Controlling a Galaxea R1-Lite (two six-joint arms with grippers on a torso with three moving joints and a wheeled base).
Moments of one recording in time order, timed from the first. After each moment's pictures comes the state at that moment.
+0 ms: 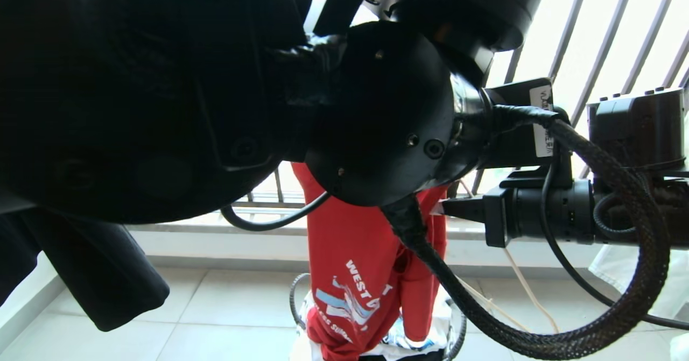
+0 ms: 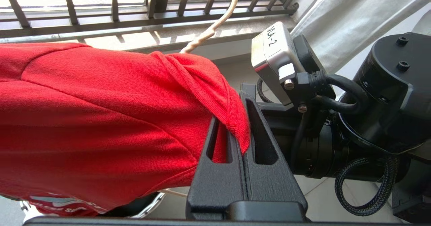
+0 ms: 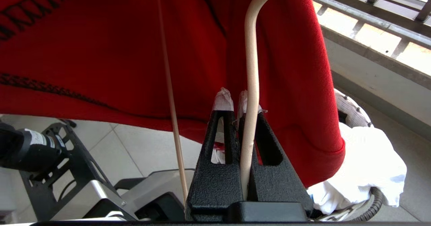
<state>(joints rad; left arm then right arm) -1.16 1.87 -1.95 0.35 0.41 -0.50 0.46 1.51 -0.97 -0.17 0.39 0.13</state>
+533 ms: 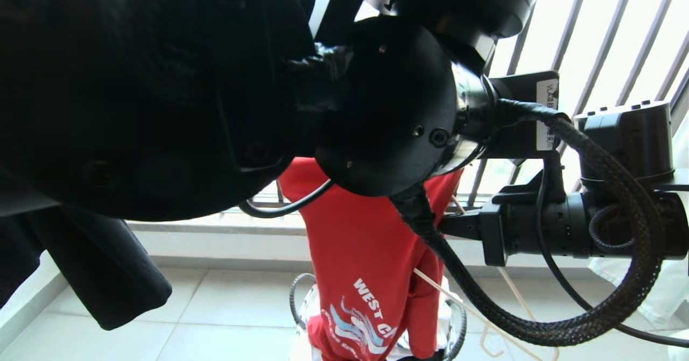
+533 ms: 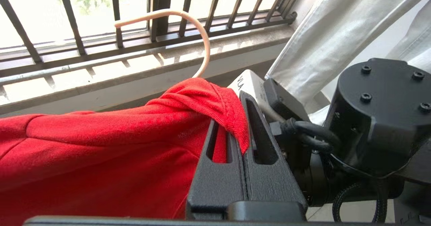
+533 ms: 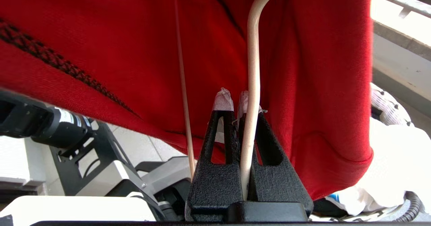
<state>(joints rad) -1.15 1.88 -1.95 0.27 0.41 -0.38 0.50 1.52 -0.94 -0.17 0.47 0.14</state>
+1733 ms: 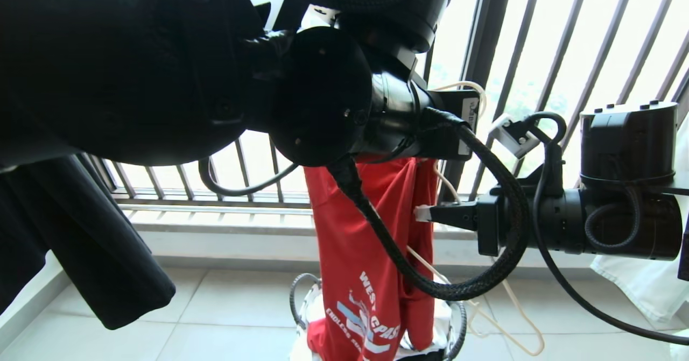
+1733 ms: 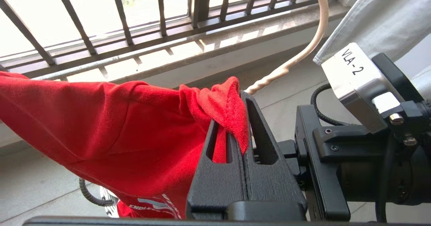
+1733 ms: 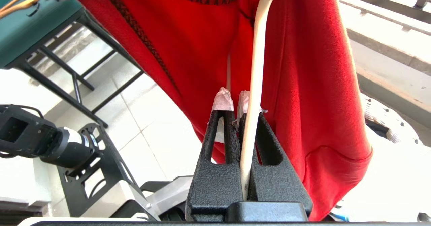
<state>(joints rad) -1.05 1.86 -1.94 0.38 0.40 -0.29 0.49 1.52 -0.91 -0.30 0.47 0.20</state>
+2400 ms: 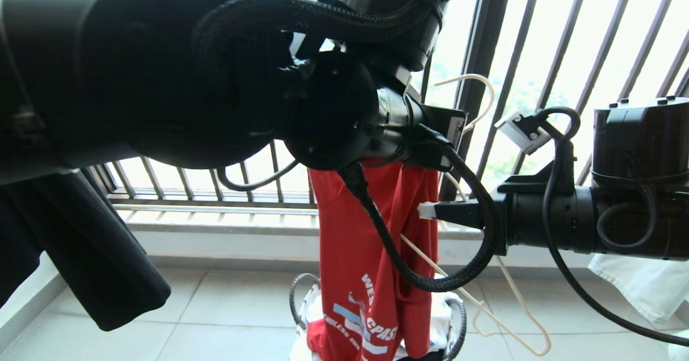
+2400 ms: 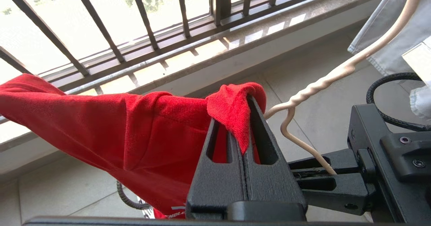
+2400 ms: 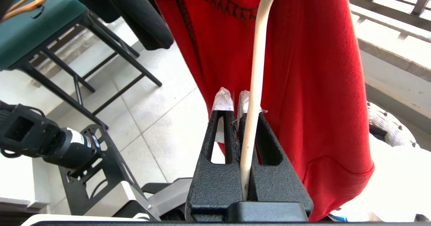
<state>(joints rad) -1.01 1.89 -1.94 0.38 0.42 -0.16 0.49 1.50 -0.91 -0.30 0.47 0.20</state>
